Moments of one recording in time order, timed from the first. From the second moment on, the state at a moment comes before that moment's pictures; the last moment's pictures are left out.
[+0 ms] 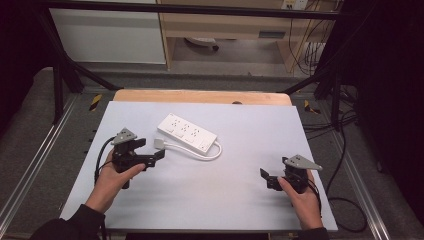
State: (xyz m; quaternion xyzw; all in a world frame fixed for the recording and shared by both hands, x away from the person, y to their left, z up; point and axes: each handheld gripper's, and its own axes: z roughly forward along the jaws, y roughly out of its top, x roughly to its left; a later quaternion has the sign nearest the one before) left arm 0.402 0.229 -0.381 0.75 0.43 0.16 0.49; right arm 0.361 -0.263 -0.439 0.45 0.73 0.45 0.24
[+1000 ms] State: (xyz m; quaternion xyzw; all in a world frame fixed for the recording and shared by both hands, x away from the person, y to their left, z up) left arm 0.452 0.185 -0.382 0.76 0.41 0.17 0.47; right arm 0.362 -0.263 -0.439 0.46 0.73 0.45 0.24
